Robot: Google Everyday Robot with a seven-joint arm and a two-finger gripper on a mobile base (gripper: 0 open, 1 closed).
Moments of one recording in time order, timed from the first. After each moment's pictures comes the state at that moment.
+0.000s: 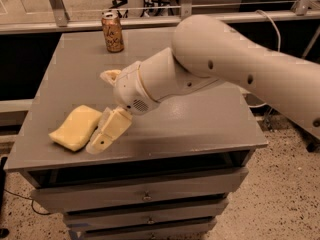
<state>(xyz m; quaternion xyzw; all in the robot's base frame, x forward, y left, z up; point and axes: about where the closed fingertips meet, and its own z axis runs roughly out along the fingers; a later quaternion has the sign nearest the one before) 0.465 0.130 0.890 -0.65 0.60 0.29 0.37</state>
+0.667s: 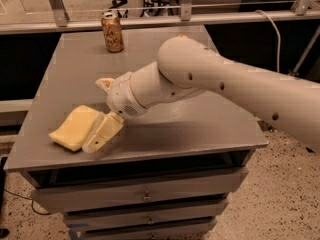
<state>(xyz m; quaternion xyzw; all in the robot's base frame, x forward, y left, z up) 0.496 0.159 0.849 -0.64 0.59 0.31 0.38</state>
